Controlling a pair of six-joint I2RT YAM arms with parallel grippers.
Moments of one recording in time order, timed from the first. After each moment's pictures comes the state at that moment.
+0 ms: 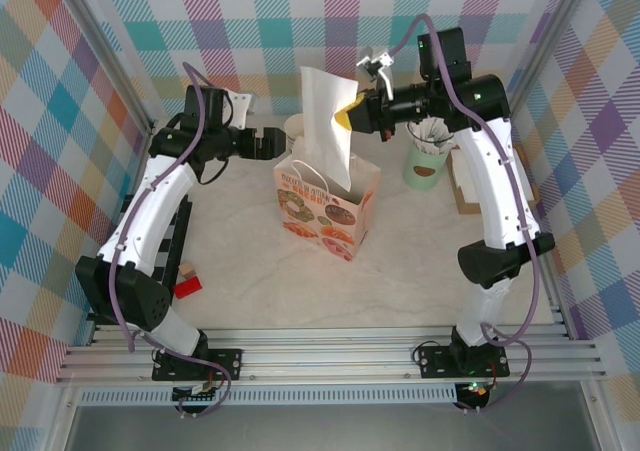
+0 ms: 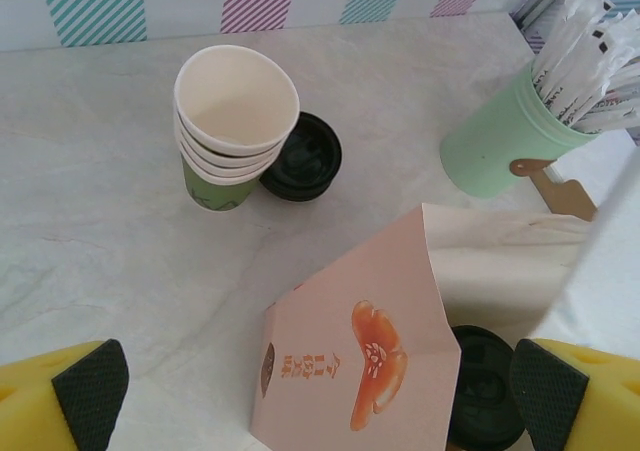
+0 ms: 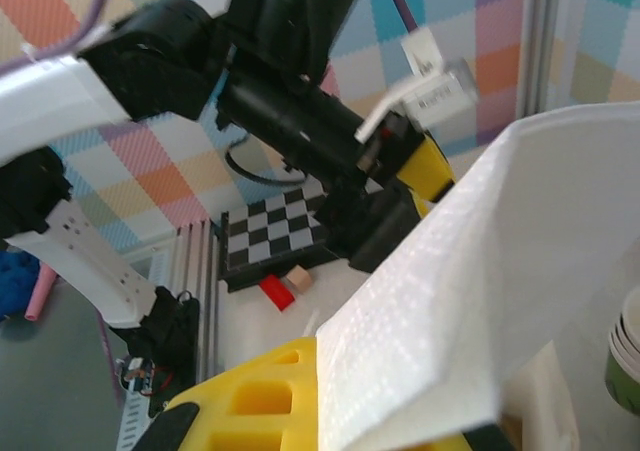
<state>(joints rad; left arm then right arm) -0.25 1.57 1.69 -0.80 0.32 -0.15 0.39 1.88 2.49 -1.25 -1.00 -0.31</state>
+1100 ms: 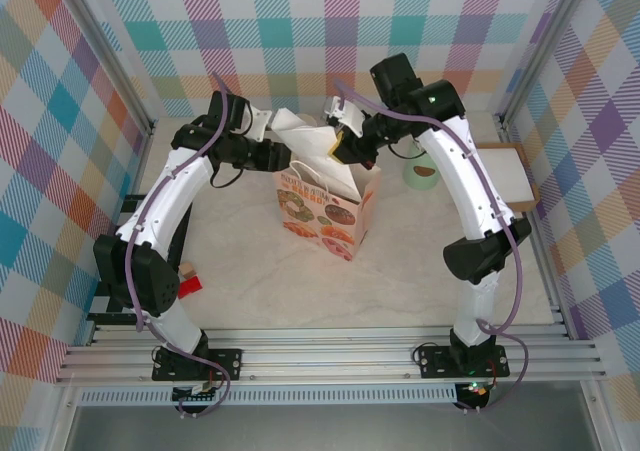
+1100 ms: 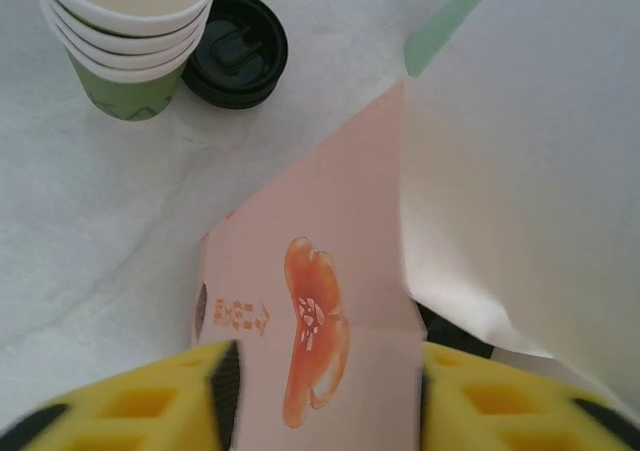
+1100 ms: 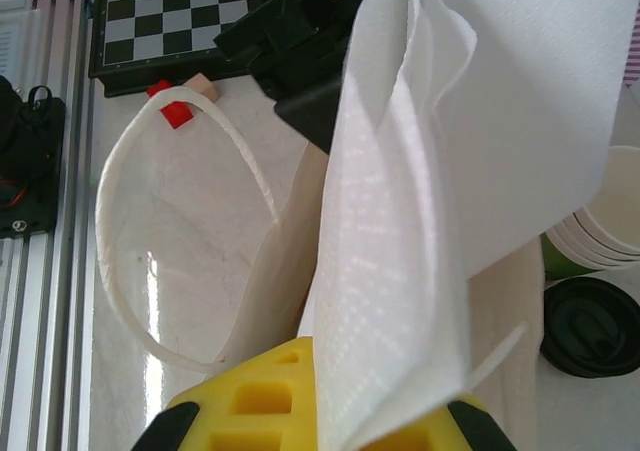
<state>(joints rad) -0.30 1.68 1.70 -0.90 0.43 -0.13 0.51 1.96 2.44 -1.46 -0.62 -0.71</state>
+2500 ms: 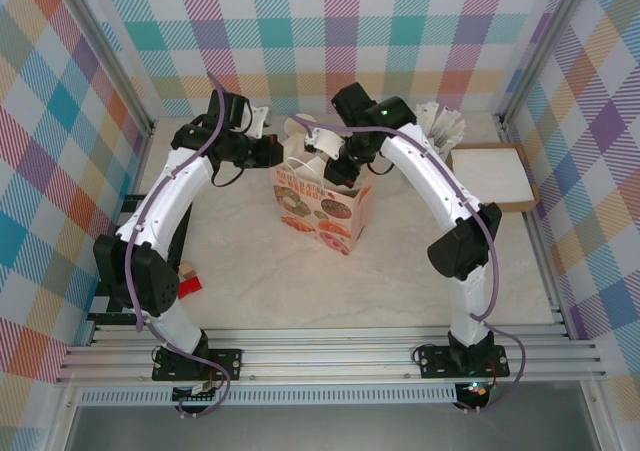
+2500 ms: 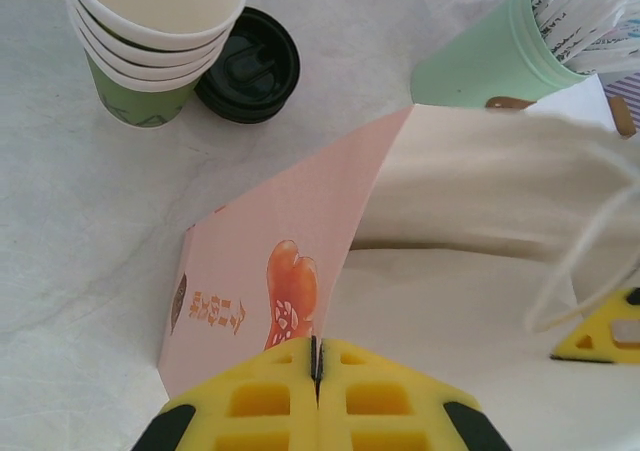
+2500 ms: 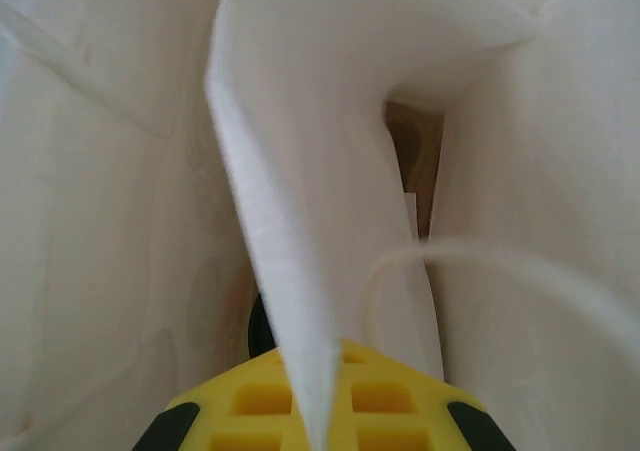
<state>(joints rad) -0.30 1.68 1.70 -0.87 0.40 -0.23 0.61 2.06 2.31 -1.42 -0.28 -0.56</state>
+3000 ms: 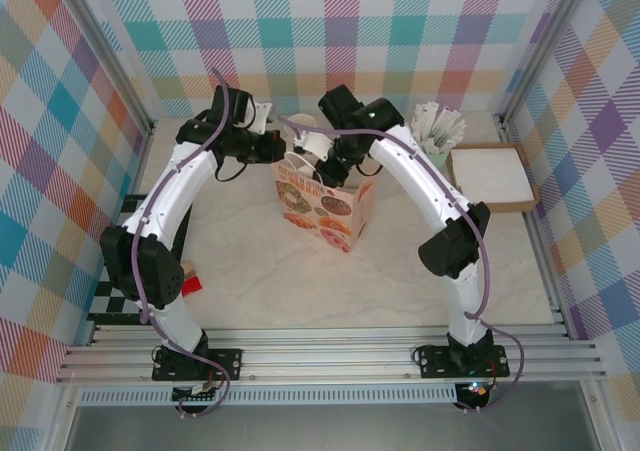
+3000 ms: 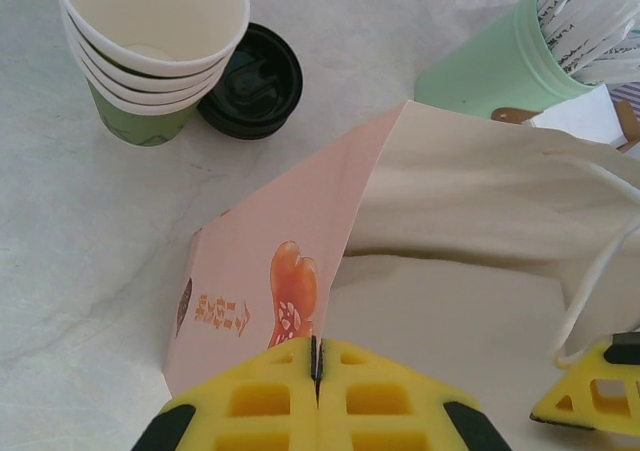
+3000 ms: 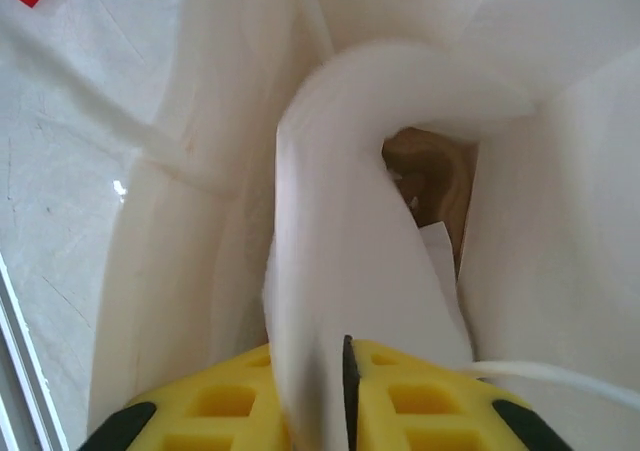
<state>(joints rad) -0.30 1.74 1.77 -0.87 0.40 -0.22 0.66 2.12 2.40 -1.43 -0.27 -0.50</state>
